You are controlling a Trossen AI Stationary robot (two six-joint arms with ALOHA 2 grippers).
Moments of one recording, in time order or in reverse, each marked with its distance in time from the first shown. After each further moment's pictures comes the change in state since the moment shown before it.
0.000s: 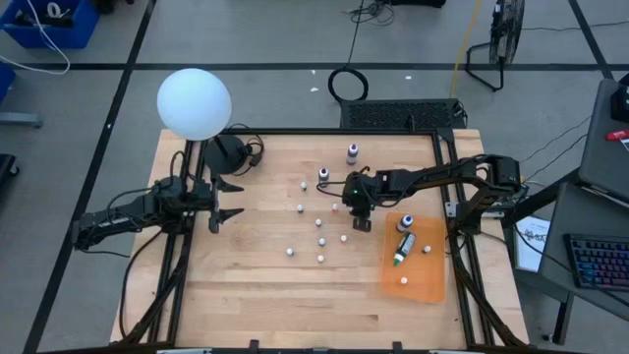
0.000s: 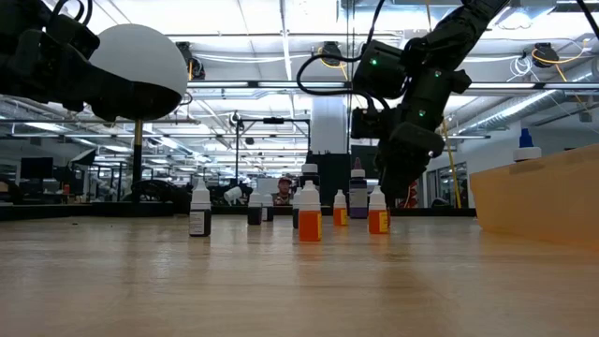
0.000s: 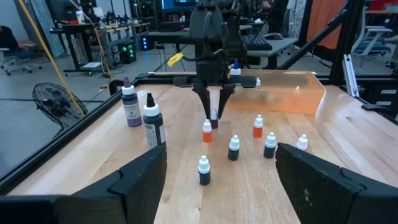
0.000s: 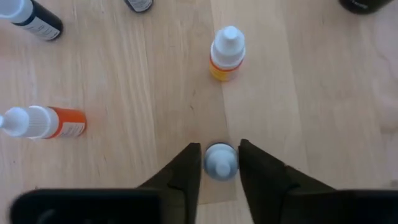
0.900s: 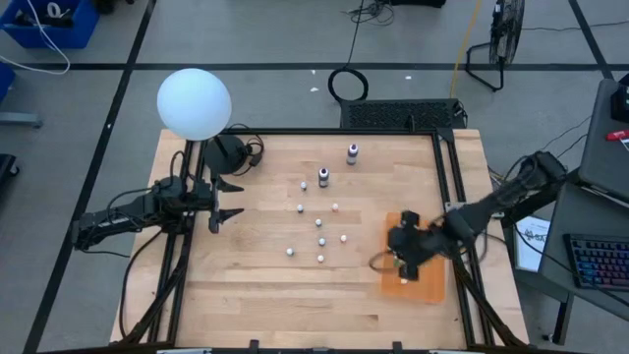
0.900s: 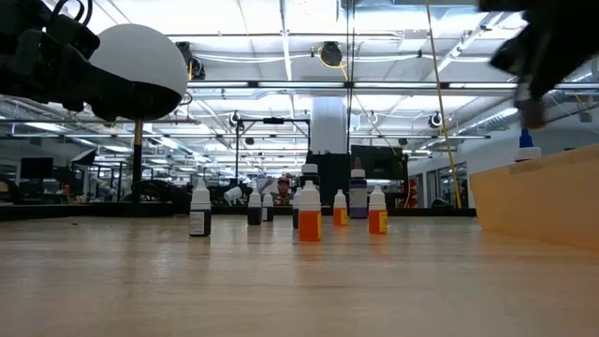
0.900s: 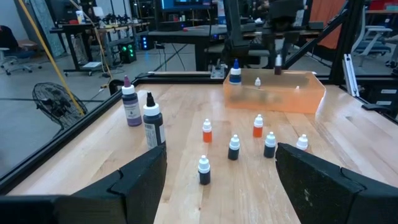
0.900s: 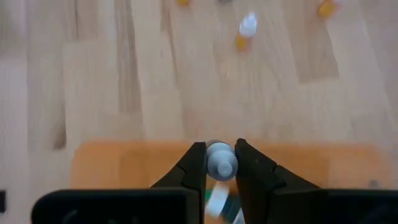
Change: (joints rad) left arm 0.000 0.000 0.000 0.000 0.000 0.001; right arm 0.725 -0.464 0.000 -0.484 0.349 0.686
